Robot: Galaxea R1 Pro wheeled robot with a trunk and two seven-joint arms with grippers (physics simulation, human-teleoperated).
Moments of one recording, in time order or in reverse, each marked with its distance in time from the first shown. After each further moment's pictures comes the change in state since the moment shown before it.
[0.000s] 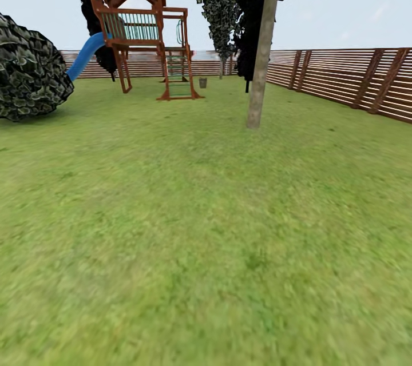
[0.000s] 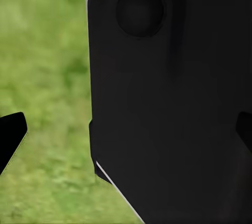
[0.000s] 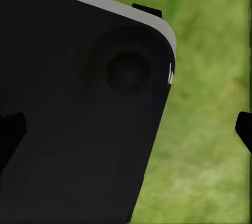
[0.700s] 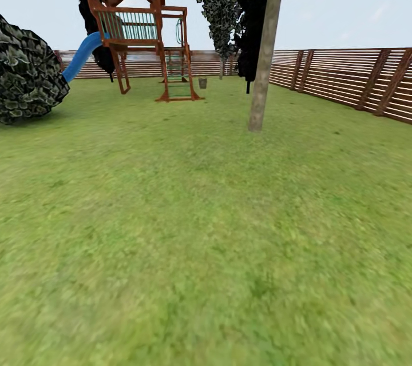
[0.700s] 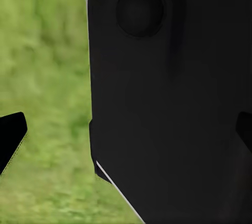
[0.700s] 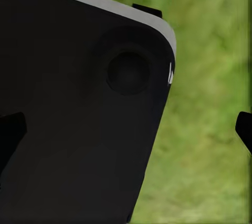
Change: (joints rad) left arm 0.000 0.000 0.000 0.000 0.000 0.000 0.000; right arm 0.000 0.000 0.000 0.000 -0.001 0.000 0.000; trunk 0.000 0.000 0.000
